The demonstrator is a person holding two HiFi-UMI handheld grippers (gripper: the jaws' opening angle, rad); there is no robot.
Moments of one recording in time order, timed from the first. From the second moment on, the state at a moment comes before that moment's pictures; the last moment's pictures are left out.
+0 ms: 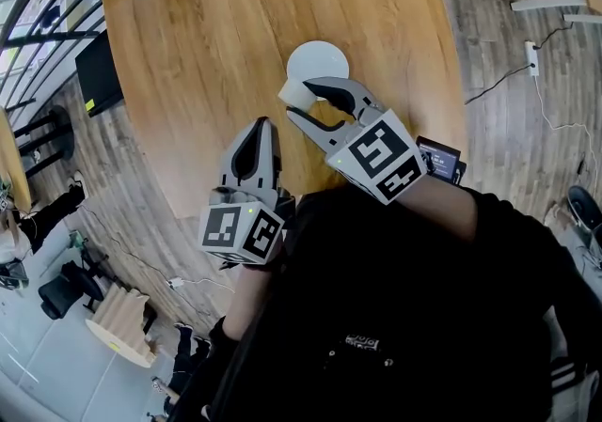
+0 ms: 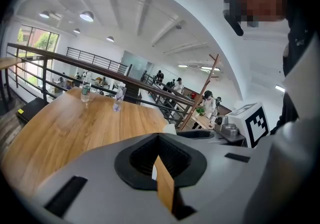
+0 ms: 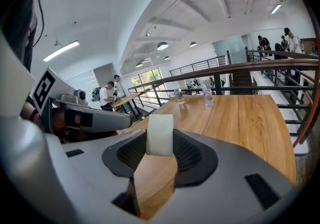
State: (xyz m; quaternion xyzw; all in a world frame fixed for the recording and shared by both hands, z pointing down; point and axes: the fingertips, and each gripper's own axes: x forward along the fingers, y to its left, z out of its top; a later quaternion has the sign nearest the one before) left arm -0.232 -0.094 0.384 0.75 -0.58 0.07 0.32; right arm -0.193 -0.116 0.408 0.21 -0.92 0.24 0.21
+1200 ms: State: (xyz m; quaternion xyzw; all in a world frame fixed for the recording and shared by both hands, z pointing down) left arm -0.224 -0.094 0.412 0.74 -0.56 0.08 0.36; right arm -0.182 -0.116 0.458 0.20 -0.91 0.26 0.26
